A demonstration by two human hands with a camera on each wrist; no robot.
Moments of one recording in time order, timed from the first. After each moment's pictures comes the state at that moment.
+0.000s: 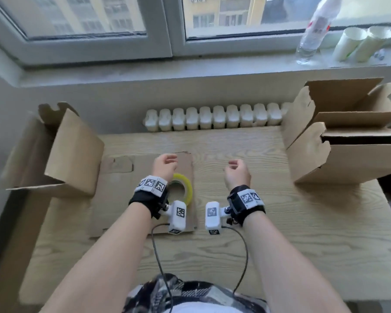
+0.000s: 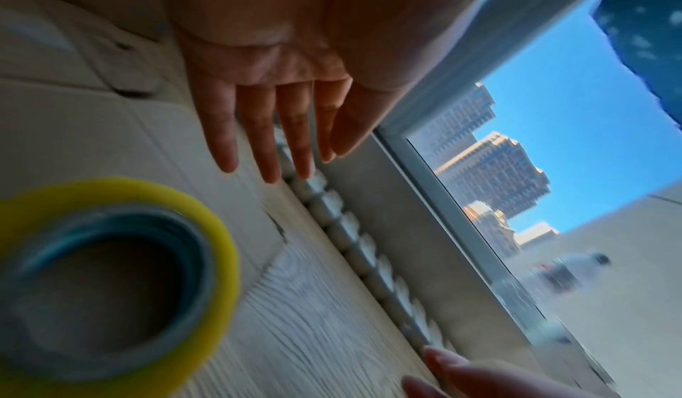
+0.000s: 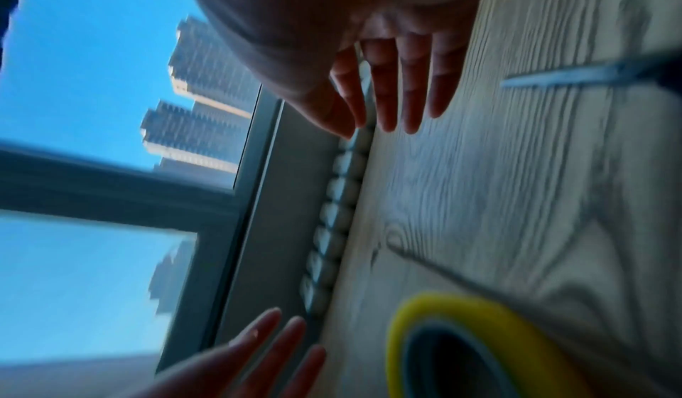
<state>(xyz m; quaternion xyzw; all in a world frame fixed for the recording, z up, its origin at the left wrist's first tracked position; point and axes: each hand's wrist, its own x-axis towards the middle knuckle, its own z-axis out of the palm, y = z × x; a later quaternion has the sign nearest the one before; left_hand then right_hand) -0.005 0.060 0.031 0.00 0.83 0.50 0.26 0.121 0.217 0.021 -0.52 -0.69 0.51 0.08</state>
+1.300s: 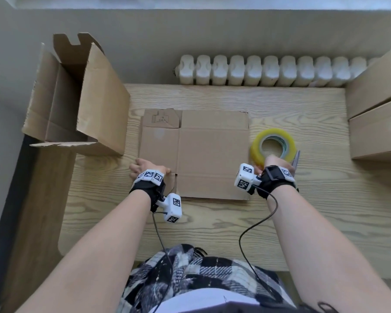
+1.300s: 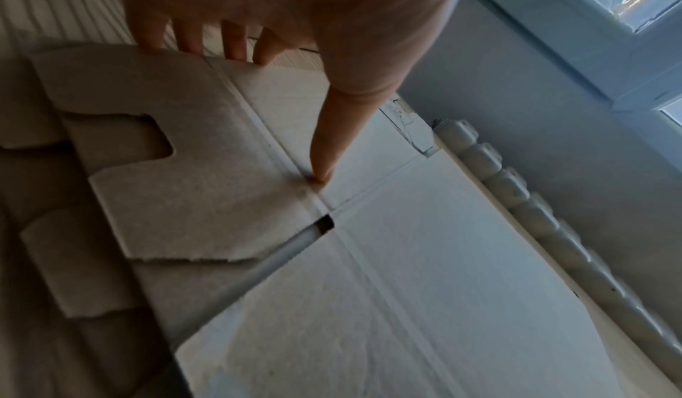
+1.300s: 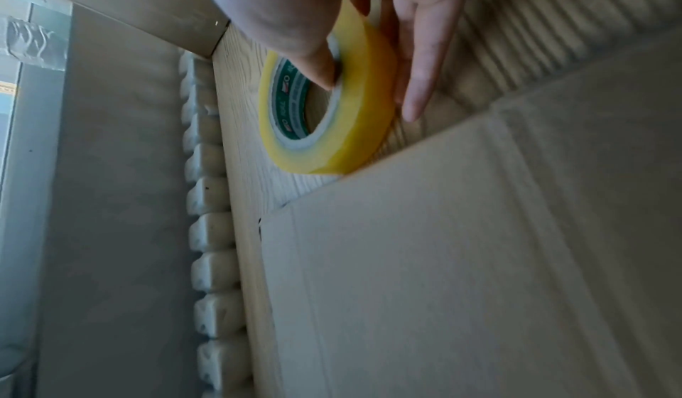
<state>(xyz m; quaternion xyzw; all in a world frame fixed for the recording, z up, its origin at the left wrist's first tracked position) -0.037 -0.110 -0.060 -0.24 0.91 0.14 0.30 0.096 0.179 -0.101 -0.77 -0.36 0.52 0.10</state>
